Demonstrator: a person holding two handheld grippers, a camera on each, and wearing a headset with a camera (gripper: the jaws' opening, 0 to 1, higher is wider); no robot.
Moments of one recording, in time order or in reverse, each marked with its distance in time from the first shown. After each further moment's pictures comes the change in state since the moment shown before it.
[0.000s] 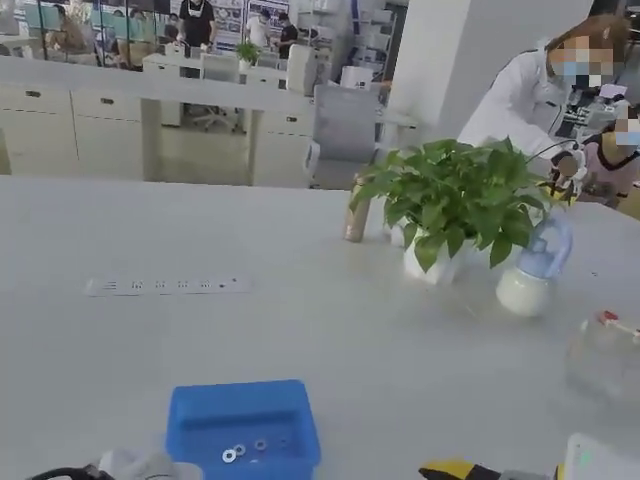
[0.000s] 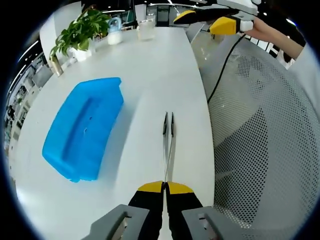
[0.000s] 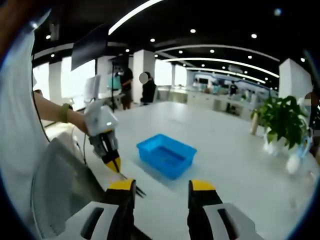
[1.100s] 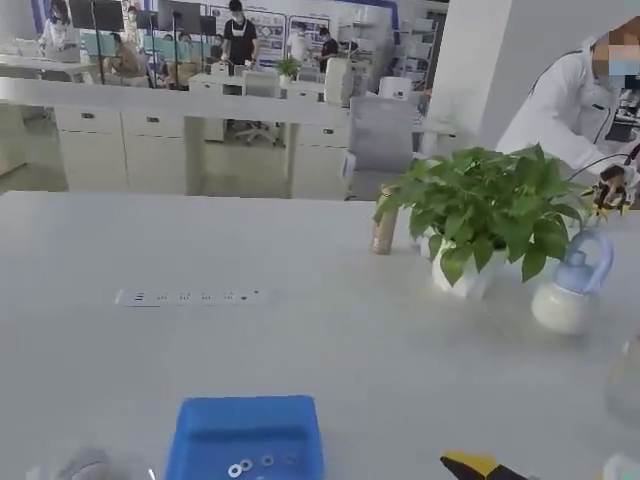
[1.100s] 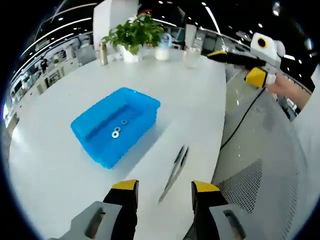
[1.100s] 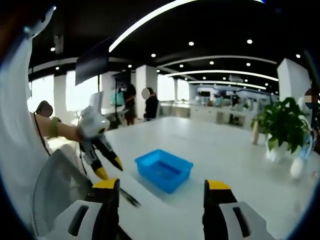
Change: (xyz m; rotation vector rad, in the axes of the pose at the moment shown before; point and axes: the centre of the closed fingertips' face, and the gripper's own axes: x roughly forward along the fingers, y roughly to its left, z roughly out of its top) left arm -0.052 0.011 0.032 -0.507 -0.369 0.193; right arm -0.001 -0.024 0.021 -0.005 -0.155 0.040
